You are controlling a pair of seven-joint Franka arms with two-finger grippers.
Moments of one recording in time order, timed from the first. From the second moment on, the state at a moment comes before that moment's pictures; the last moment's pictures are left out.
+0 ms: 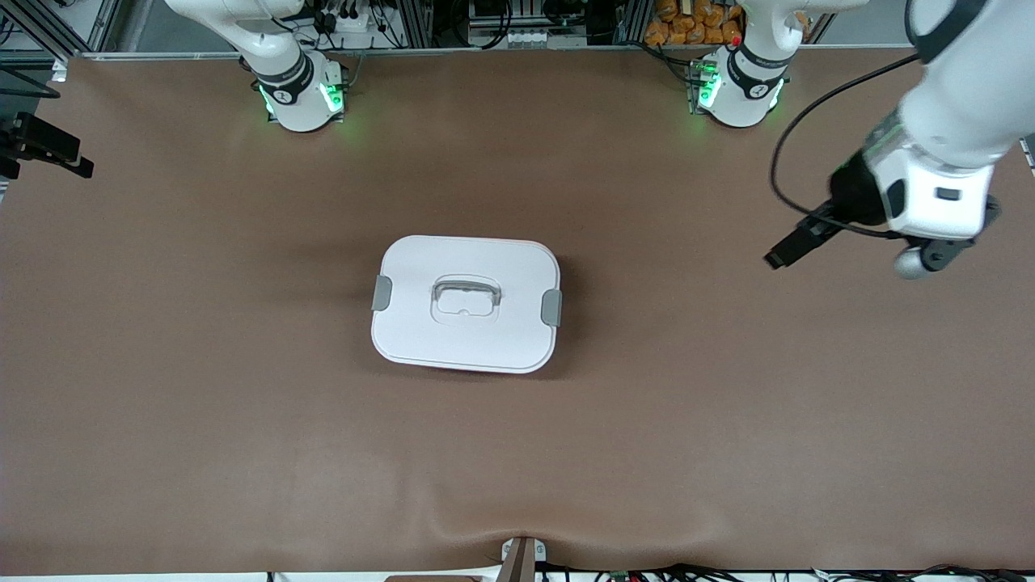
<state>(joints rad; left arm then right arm) -0.03 0.10 -0.20 -1.48 -0.05 1.63 -0.80 0.00 -0.01 -0.09 -1.43 0.03 1.32 -0.07</state>
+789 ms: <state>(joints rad) -0.07 -0.03 -0.09 -1.55 0.08 1.52 -0.07 0.00 -0.01 -0.09 -1.43 0.03 1.31 -0.07</state>
